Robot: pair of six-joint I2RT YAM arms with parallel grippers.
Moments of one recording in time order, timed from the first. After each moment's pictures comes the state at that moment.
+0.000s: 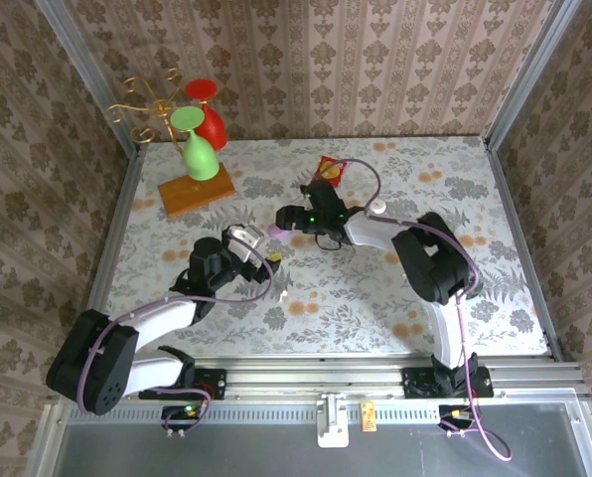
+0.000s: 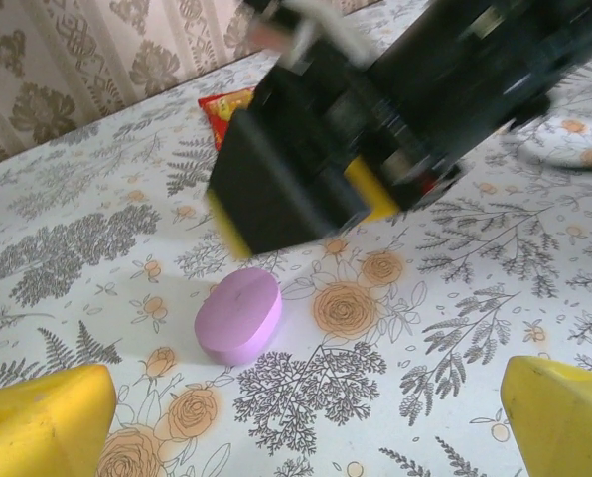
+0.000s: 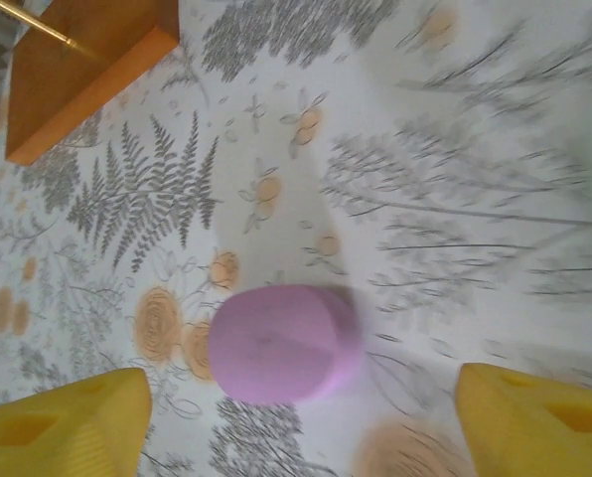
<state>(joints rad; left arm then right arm) -0.50 1.23 0.35 0.56 0.25 0.17 0.57 2.01 1.32 -0.01 -0.15 0.62</state>
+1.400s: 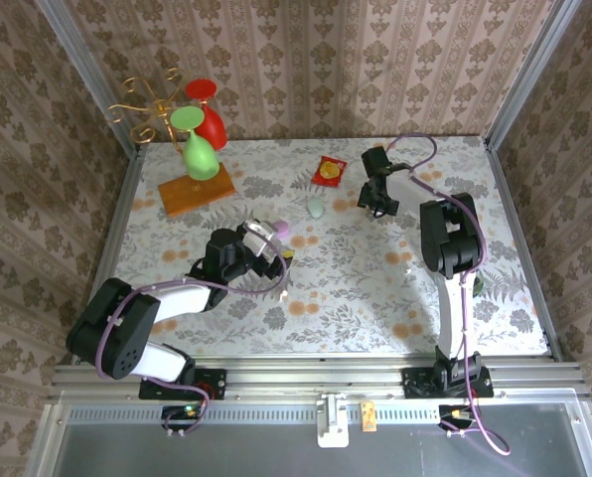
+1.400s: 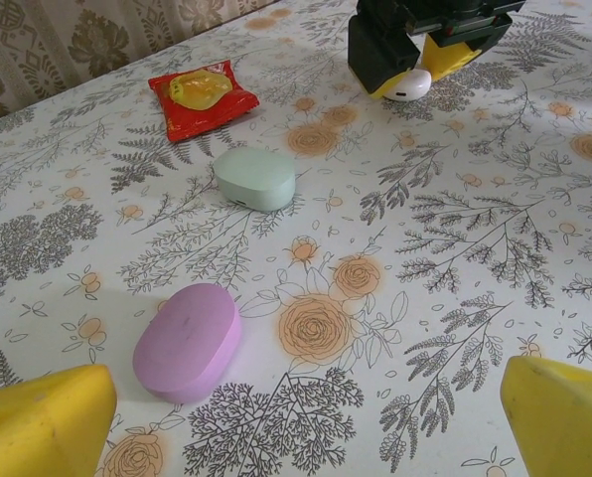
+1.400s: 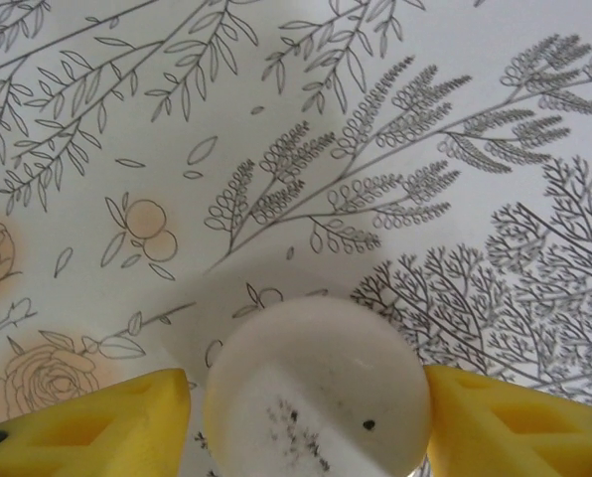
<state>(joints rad) -0.54 1.42 0.45 0.60 0.27 0.17 0.22 2.23 1.70 -0.67 0.18 0.54</state>
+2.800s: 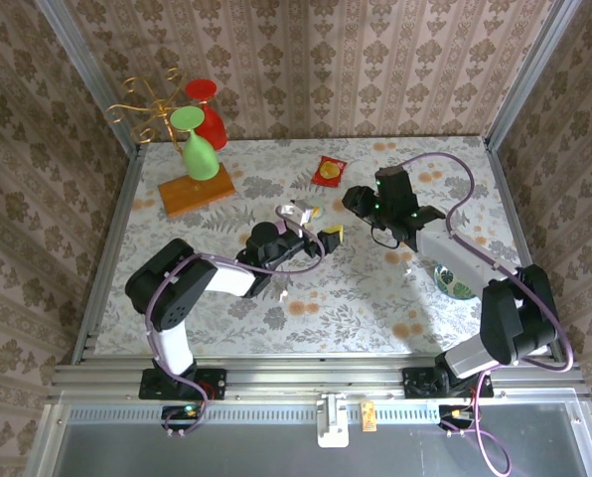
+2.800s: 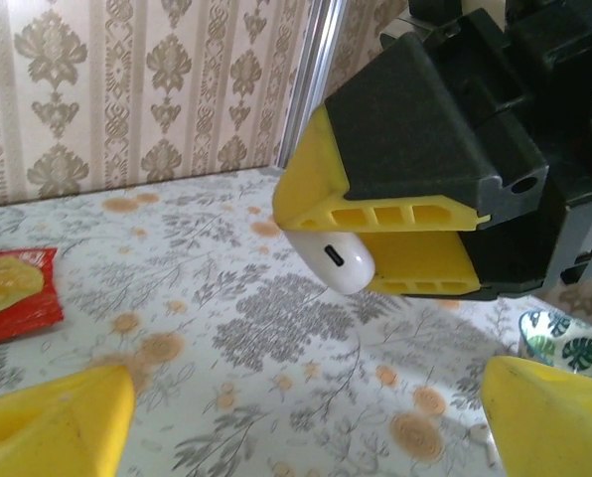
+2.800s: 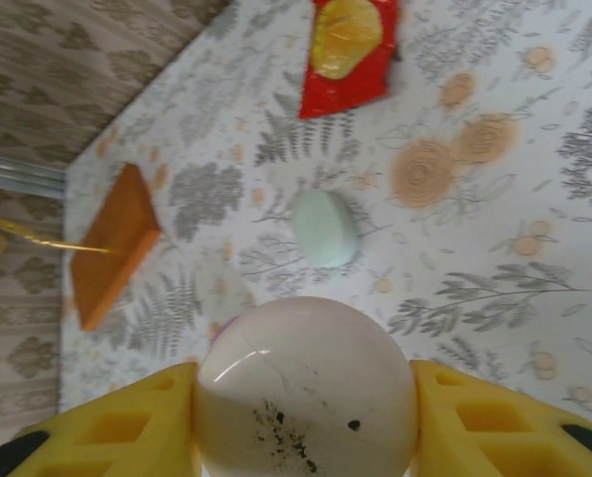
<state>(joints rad) -0.78 1.82 0.72 1.13 0.23 -0.26 0.37 1.48 1.05 -0.20 -0.10 0.88</state>
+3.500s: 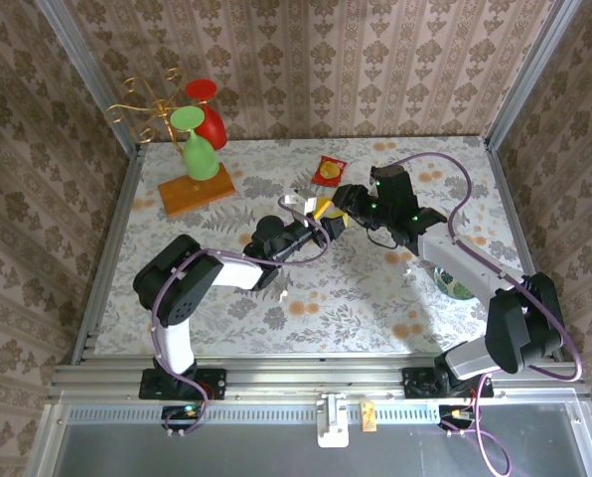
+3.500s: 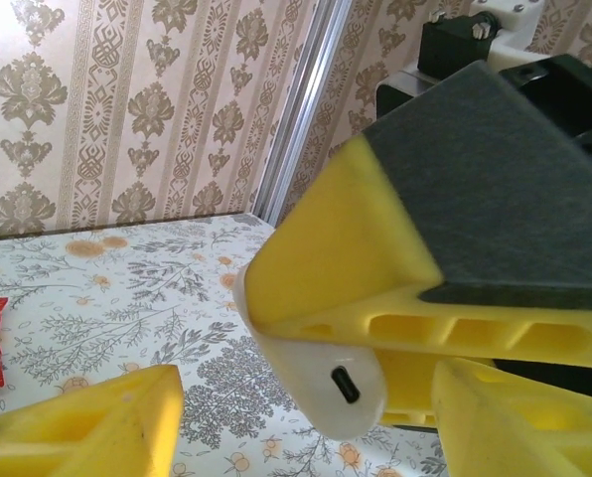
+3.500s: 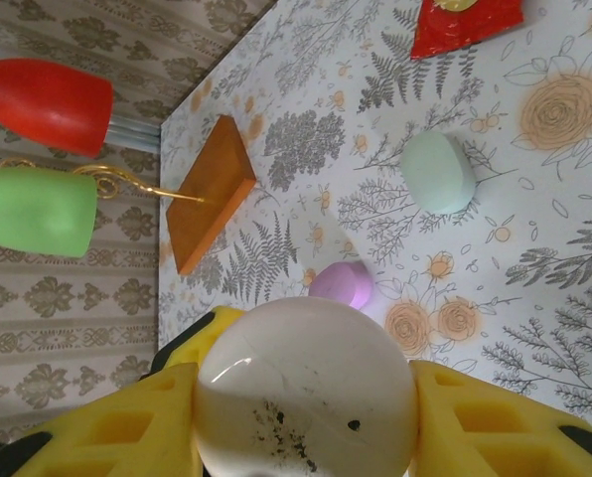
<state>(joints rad) -0.79 1.86 0.81 1.17 0.23 -0.37 0.40 1.45 1.05 -0.16 -0.24 0.94</state>
